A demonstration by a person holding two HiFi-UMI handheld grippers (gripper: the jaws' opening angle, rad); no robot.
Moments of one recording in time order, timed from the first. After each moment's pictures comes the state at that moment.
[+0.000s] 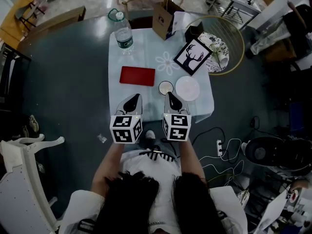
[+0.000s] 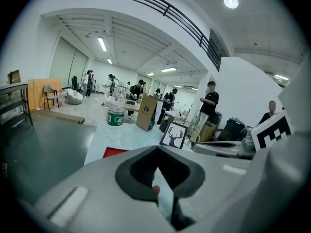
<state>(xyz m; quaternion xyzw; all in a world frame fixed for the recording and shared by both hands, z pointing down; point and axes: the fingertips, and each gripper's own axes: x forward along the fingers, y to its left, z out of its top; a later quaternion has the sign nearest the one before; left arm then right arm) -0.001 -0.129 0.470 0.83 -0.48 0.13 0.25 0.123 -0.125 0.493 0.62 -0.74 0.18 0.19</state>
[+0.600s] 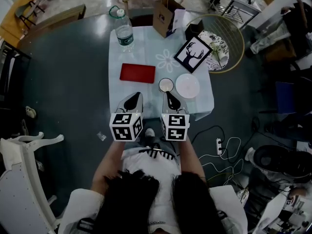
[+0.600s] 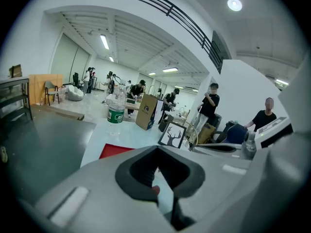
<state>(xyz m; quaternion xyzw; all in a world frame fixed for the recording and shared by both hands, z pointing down) 0.000 -0.122 0.472 0.83 -0.47 0.12 0.27 0.113 -0.115 0.492 0.60 -0.75 0.17 0.21</state>
